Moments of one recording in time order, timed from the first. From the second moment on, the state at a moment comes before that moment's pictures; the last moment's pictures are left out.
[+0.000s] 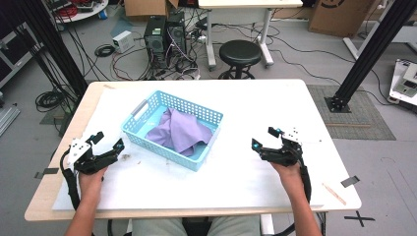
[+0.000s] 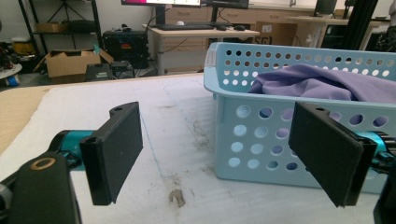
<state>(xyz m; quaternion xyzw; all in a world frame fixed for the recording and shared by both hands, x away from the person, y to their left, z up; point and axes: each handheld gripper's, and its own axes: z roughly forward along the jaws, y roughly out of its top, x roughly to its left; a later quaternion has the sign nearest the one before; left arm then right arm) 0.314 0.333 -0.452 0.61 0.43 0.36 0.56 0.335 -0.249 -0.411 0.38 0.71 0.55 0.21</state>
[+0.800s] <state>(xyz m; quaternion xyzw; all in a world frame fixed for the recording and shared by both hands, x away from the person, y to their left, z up) 0.315 0.334 -0.452 0.60 0.44 0.36 0.56 0.407 -0.096 -0.346 0.27 0.78 0.55 0.12</state>
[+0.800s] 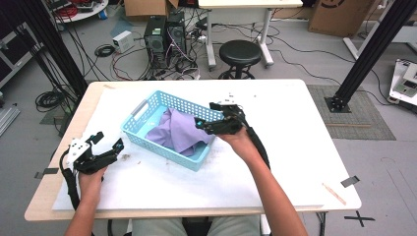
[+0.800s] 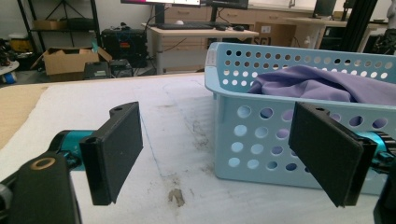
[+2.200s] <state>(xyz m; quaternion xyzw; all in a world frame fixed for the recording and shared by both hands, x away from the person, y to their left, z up) 0.315 0.336 -0.452 0.60 0.44 0.35 0.57 0.480 0.037 -0.410 0.30 0.87 0.39 0.04</state>
